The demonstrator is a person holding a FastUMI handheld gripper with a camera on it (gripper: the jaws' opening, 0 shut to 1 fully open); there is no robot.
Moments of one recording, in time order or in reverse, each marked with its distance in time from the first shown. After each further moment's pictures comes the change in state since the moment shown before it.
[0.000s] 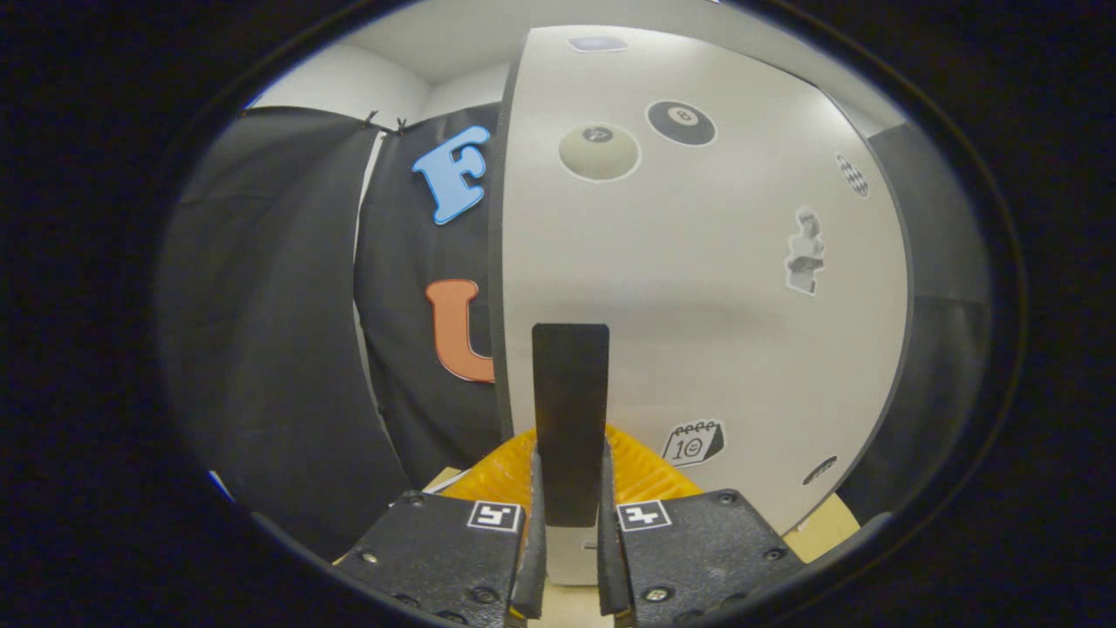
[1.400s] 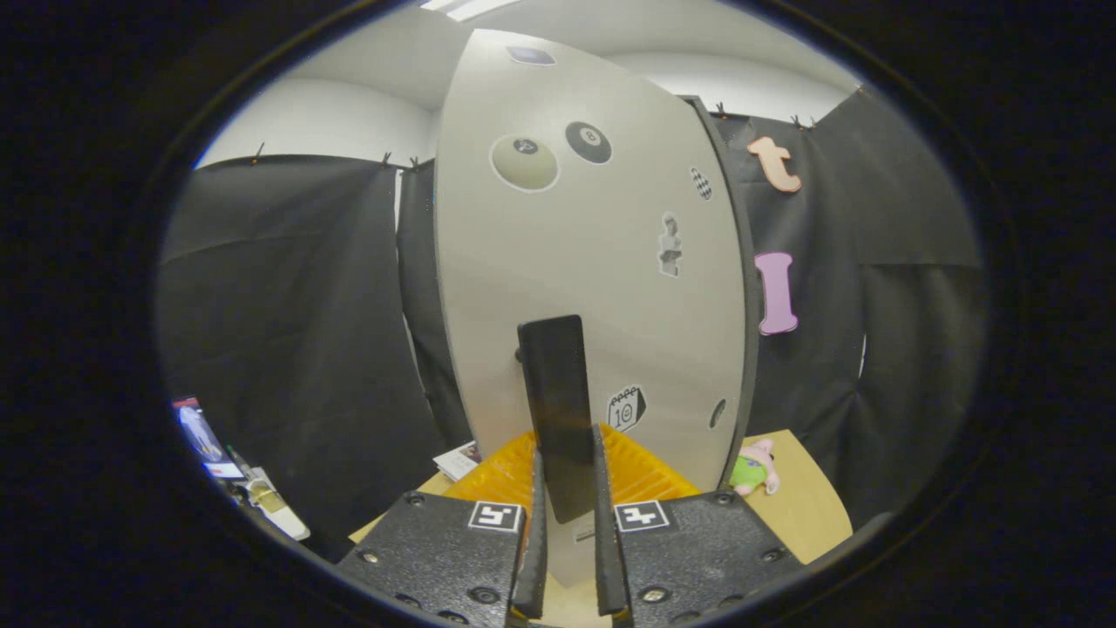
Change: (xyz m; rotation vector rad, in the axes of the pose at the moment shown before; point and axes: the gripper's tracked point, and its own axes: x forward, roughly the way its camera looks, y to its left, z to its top) arm -0.232 -0.113 -0.032 0.068 0.009 0.096
